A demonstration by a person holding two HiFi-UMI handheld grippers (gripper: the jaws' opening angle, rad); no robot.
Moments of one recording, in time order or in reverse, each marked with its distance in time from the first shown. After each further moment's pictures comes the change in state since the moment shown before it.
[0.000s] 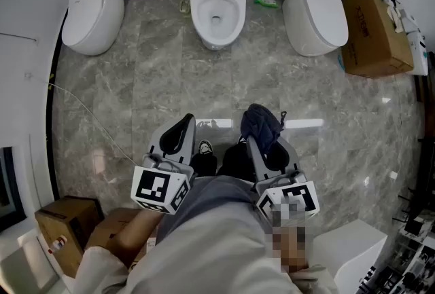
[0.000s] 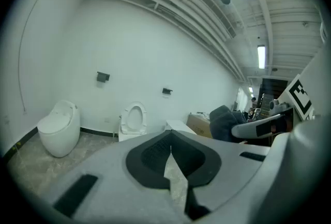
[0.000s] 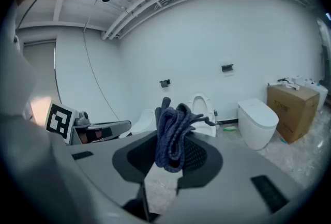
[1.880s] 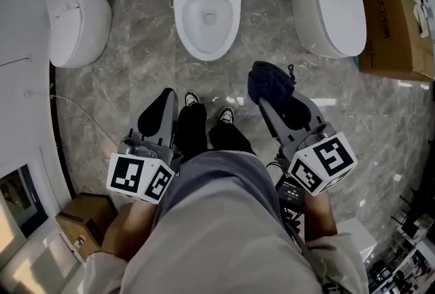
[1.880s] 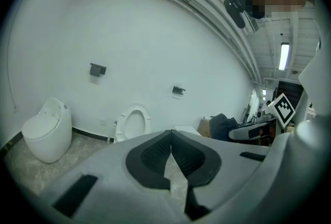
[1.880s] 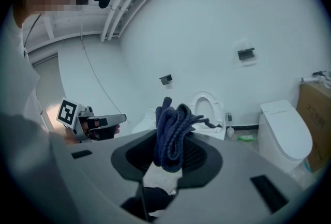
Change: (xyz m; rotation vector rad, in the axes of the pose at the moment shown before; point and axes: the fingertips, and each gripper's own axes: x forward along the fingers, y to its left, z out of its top) left arm 0.312 0.082 0.112 -0.071 0.034 0.076; right arm 0.245 -0.244 0.159 -0.023 0.105 0.253
